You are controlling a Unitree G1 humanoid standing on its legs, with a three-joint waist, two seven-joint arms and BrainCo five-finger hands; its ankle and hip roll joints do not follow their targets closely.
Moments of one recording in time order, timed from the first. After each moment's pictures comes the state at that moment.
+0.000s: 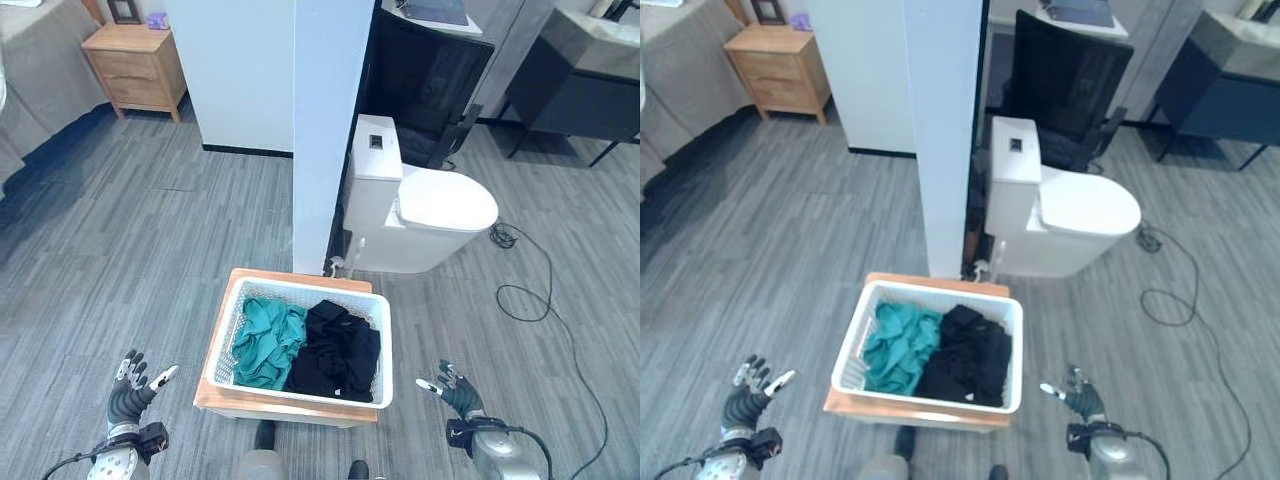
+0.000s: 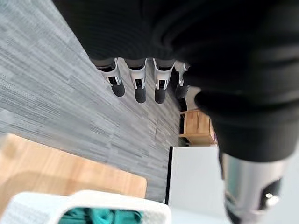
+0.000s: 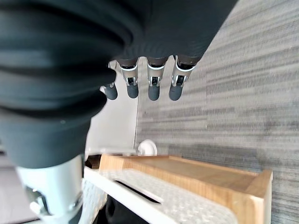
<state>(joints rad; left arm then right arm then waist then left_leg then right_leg) 0.27 0.39 0.14 0.22 -0.48 -0.16 0.11 0.10 -0.42 0.12 0.44 0.26 -0.03 -0.02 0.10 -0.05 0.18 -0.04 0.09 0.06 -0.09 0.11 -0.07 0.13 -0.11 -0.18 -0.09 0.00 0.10</state>
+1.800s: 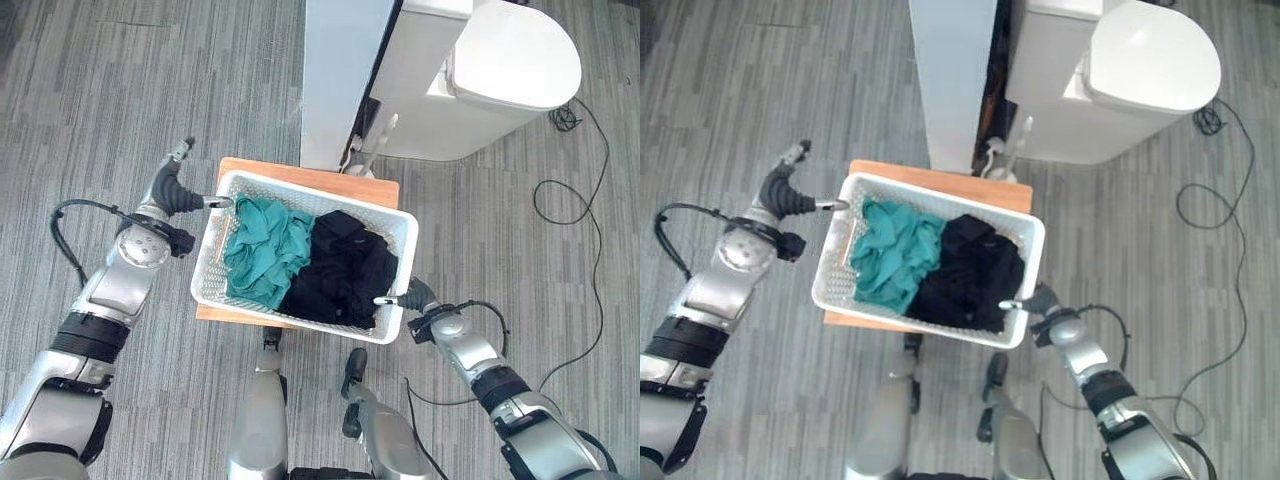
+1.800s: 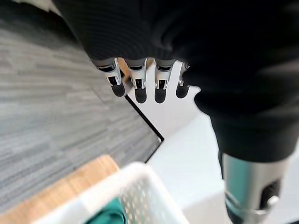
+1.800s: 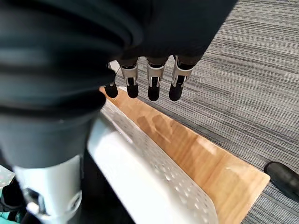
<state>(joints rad) -0.64 0.78 -0.25 0.29 -0.06 0.14 0.15 -0.45 -0.39 0.37 0.59 0.14 0.19 -0.04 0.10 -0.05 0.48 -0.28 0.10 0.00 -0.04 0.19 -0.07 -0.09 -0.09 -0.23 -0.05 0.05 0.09</state>
